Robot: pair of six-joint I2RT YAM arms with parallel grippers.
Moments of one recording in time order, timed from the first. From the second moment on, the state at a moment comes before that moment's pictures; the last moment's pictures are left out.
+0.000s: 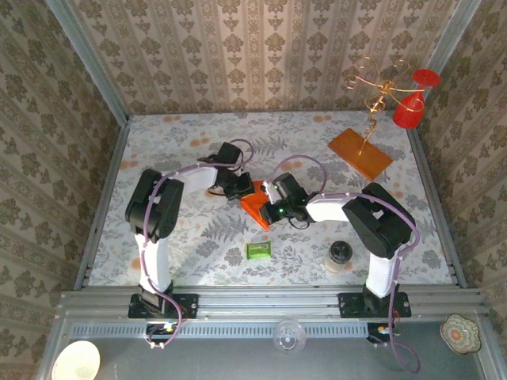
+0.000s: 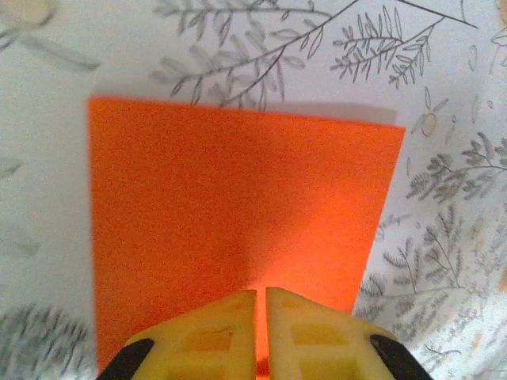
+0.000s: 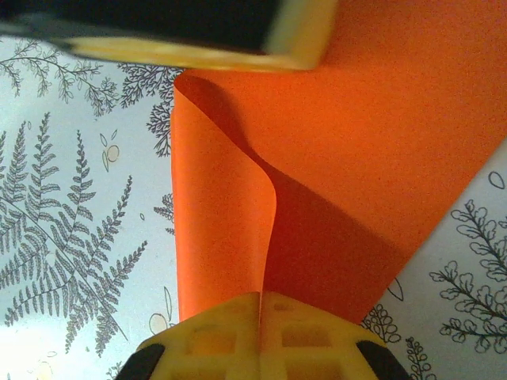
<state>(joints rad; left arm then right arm) -0.52 1.96 1.25 -0.41 0.41 -0.71 0.63 1.86 0.92 0.07 -0.29 0.27</state>
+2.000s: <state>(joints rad) -0.65 1.77 0.94 -0.18 0.29 -1.09 0.61 1.88 0.93 0.07 -0.35 0.29</state>
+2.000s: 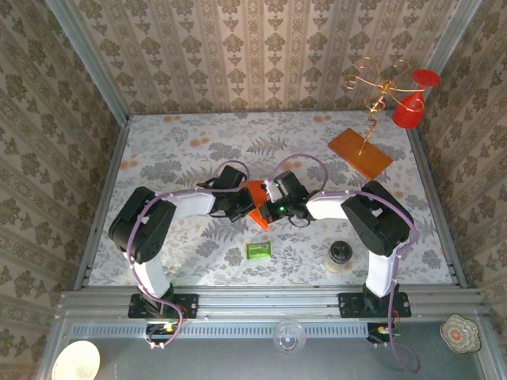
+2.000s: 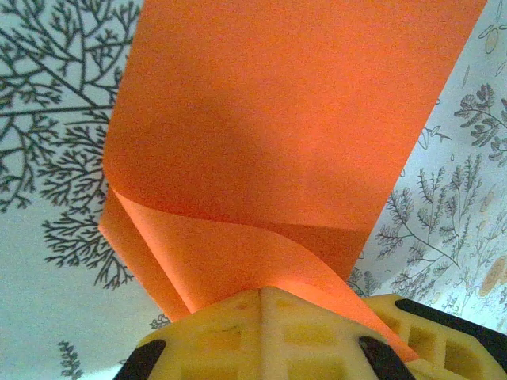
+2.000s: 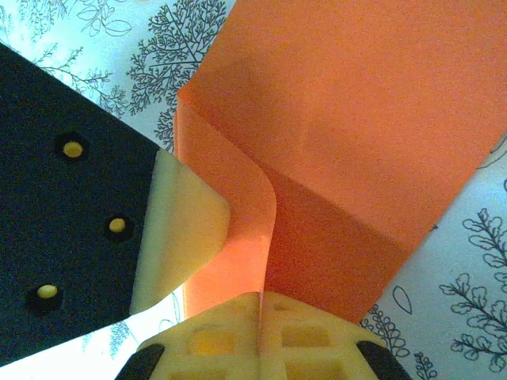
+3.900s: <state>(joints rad) -0.64 1.80 0.93 -0.11 0.32 -1.04 0.55 1.82 1.00 -0.12 -0.55 0.53</state>
